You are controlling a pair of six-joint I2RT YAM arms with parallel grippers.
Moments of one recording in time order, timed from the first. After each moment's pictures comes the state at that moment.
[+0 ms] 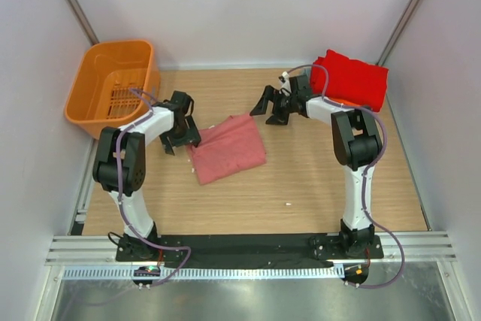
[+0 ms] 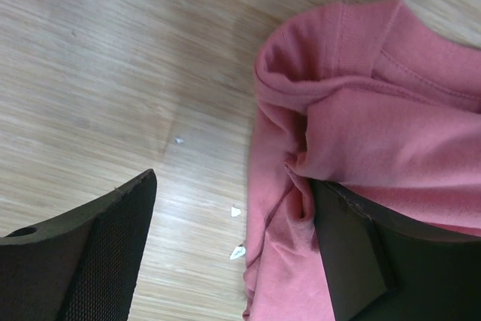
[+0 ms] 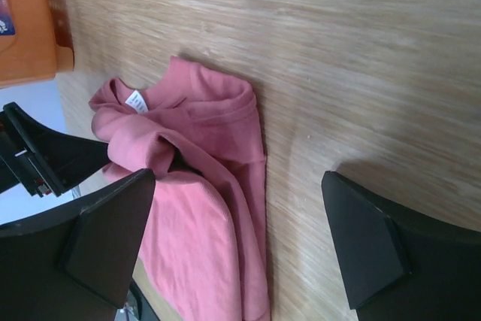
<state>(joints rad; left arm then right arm) -0.25 1.85 1.25 -0.72 -0.17 -0.64 0.27 2.16 1.49 -0.14 -0.62 0.58</state>
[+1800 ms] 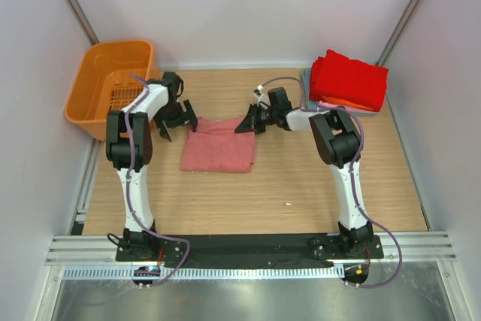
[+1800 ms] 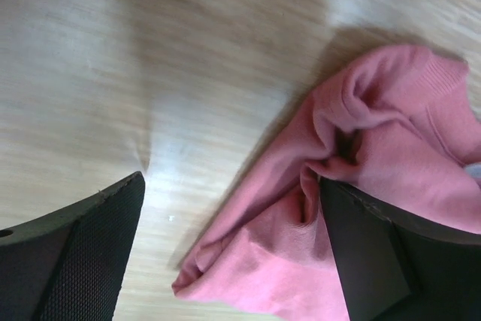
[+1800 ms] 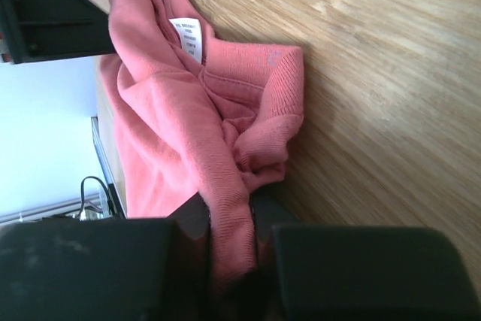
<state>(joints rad) -0.12 2.17 1.71 -0.95 0.01 -0.53 0.41 2.30 1.46 0.14 -0.79 0.64</state>
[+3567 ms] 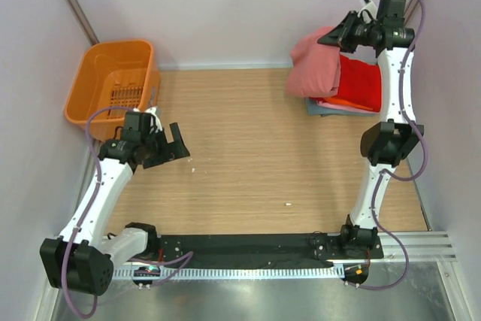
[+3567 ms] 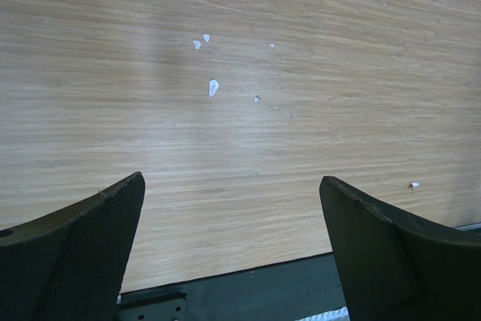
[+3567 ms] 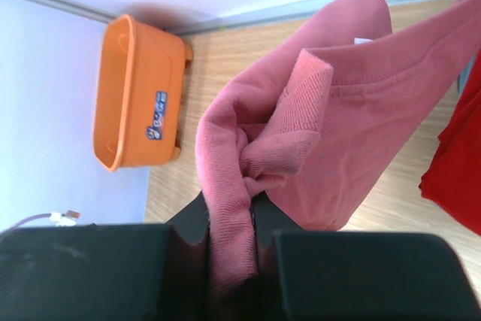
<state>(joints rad) -0.16 1.06 0.95 -0.82 0.17 -0.42 -0.09 2.17 2.52 -0.92 -0.74 0.49</state>
